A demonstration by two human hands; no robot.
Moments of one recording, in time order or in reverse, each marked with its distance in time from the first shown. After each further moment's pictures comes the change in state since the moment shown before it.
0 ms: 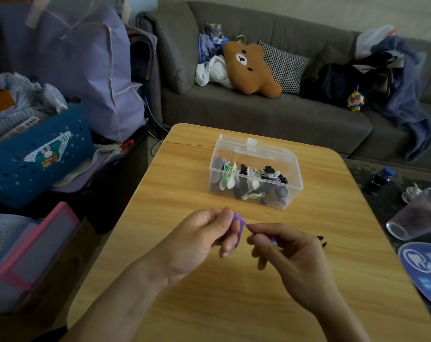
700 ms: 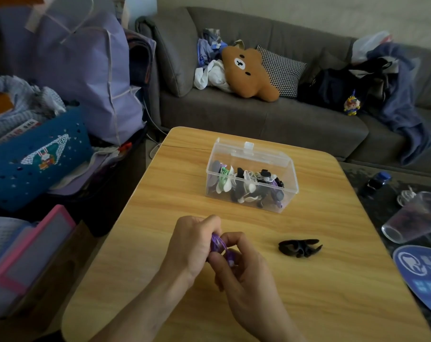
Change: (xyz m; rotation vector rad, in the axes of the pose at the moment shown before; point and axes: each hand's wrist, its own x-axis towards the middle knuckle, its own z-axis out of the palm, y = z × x) left_hand 0.008 -0.007 0.019 0.155 0.598 -0.044; right_hand -0.014 0.015 0.051 -0.123 -0.107 0.054
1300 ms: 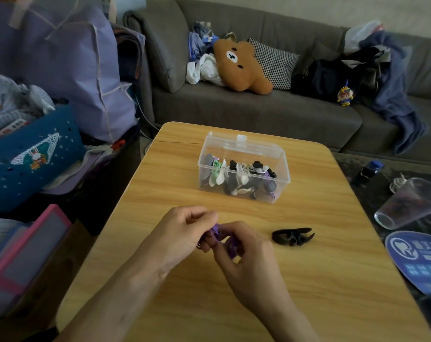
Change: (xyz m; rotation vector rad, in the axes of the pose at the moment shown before) left_hand 0.002 0.002 -0.017 0.101 -0.262 0.022; right_hand 0.004 -0.007 -0.012 -0.372 0.144 -0.173
